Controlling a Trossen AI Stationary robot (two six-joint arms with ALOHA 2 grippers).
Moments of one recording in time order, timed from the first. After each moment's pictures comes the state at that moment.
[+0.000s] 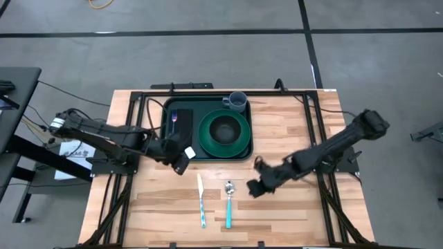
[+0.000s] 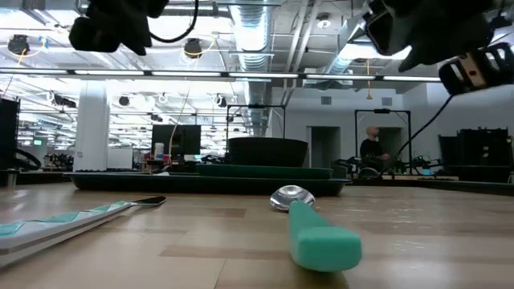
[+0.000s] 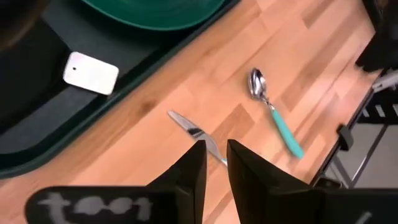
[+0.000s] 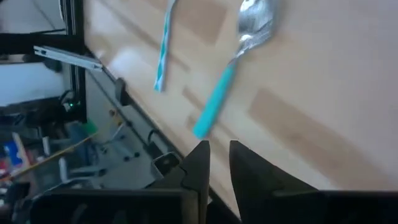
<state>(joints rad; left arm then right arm) -0.23 1.18 1.05 -0.82 -0.11 -1.12 0.45 1.46 0.88 -0.21 -0.03 1.54</state>
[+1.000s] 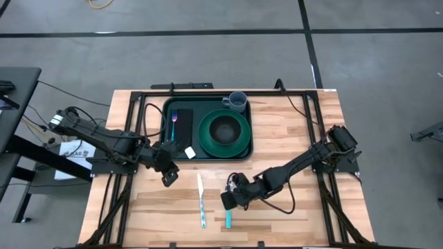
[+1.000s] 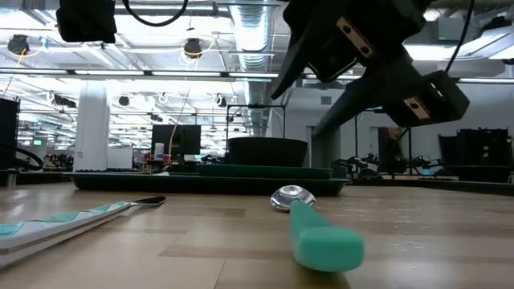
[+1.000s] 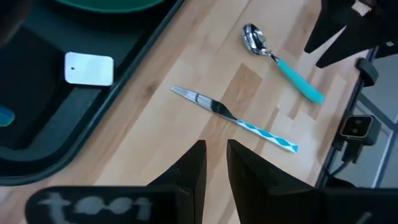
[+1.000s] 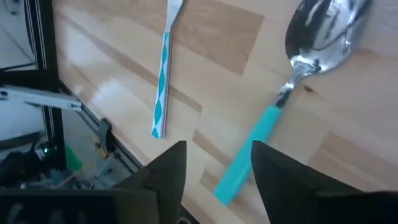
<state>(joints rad) -0.36 1.14 1.05 -0.91 -0.13 -0.94 0.47 1.88 1.20 -0.20 0.07 1.62</state>
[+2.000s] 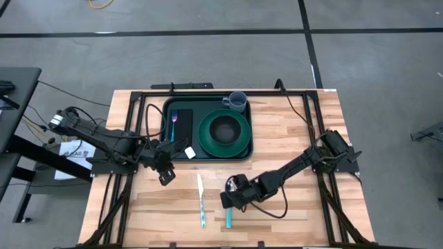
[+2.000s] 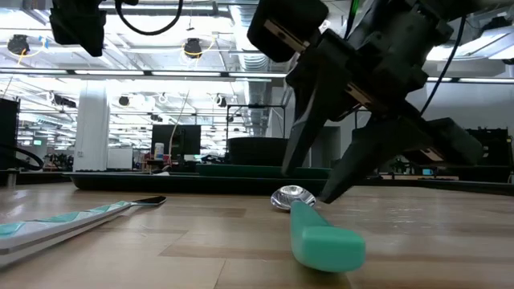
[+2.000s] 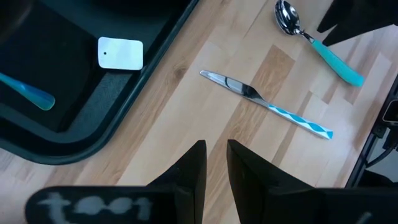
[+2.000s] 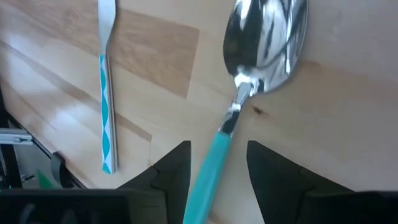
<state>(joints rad) -0.36 1.14 1.05 -1.01 -0.14 -0.92 0.46 1.97 1.20 -0.22 0.11 1.69</state>
